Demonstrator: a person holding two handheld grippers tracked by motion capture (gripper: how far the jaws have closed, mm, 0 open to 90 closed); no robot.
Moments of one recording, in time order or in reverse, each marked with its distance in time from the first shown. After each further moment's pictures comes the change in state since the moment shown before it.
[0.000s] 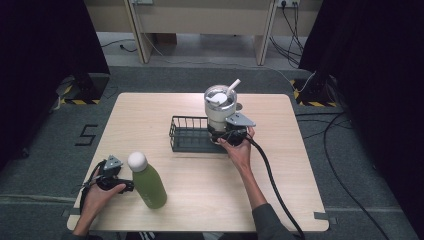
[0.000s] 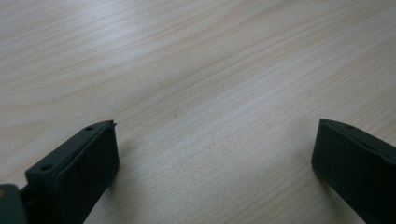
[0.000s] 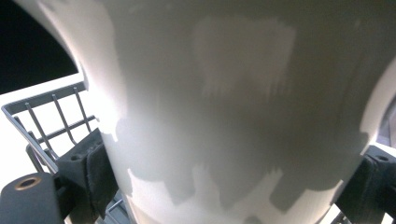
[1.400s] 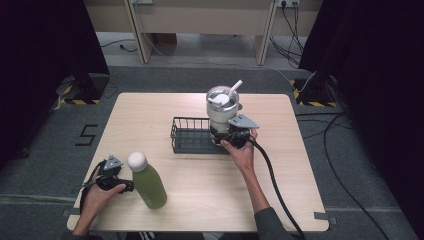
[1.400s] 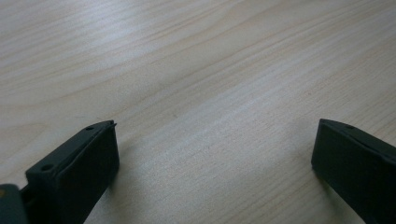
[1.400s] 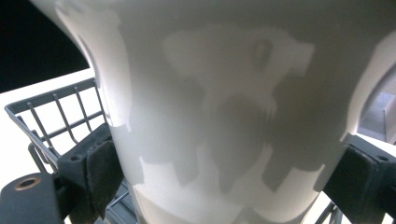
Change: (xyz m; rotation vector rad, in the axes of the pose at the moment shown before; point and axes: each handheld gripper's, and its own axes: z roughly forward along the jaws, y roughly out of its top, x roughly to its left) left arm 0.000 0.000 0.000 -0.002 -0.002 0.001; right arm -0.001 -0.001 -0.012 0.002 -0.004 0.009
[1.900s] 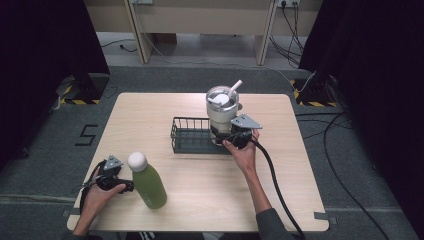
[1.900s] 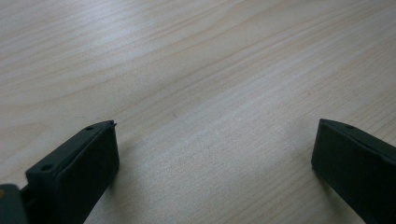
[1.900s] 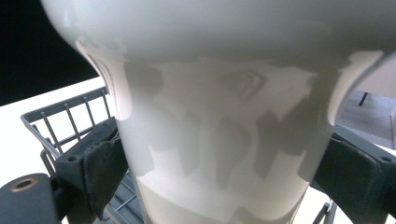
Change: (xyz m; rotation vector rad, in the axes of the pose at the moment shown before) left arm 0.000 0.000 0.000 0.000 0.000 0.001; right arm -0.002 0.002 -0.008 -0.032 0.015 0.007
